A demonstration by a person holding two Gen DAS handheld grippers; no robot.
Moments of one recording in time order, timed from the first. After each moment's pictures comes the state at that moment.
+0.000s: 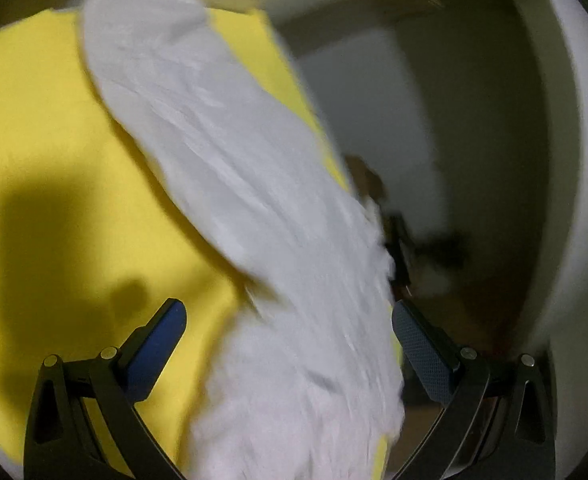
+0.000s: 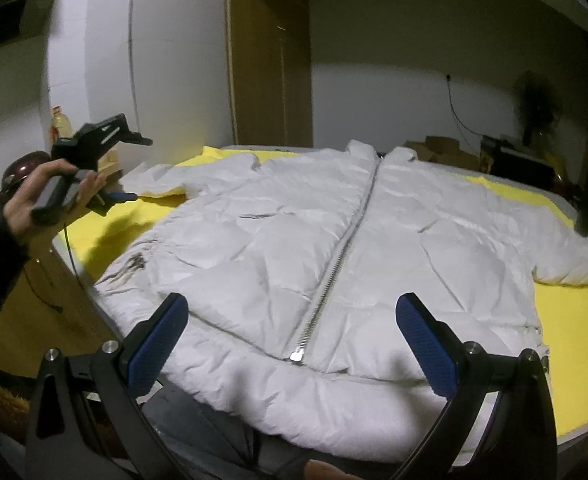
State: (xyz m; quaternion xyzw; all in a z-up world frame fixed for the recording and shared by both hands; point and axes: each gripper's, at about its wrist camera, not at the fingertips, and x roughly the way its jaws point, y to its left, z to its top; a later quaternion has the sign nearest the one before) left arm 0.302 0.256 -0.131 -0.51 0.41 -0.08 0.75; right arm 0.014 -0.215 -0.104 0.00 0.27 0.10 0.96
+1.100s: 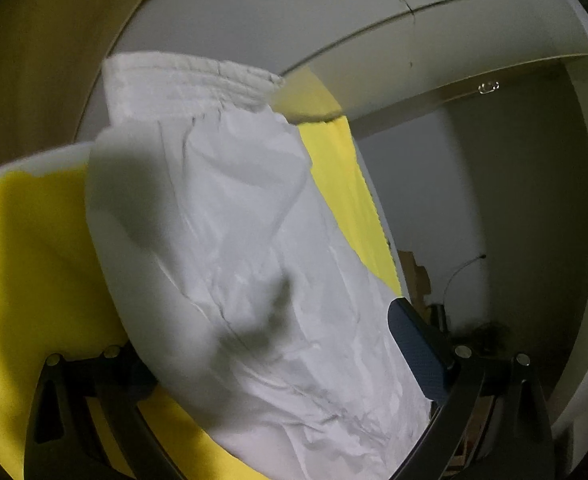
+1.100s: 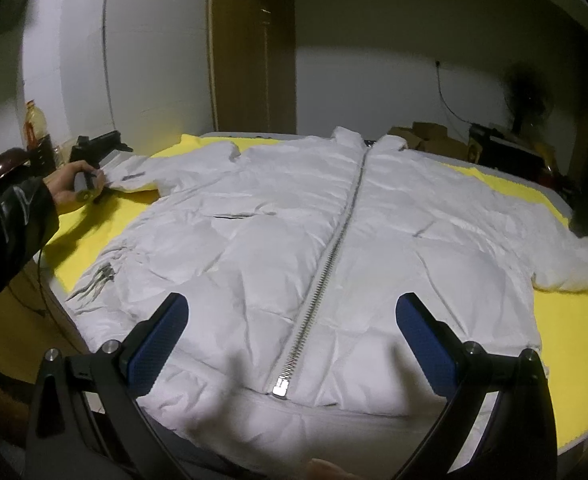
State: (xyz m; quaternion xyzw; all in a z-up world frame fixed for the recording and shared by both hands) left arm 0.410 0.372 -0.169 -0.51 0.33 0.03 0.79; right arm 0.048 -0.206 -0.100 -0.02 0.29 0.07 0.95
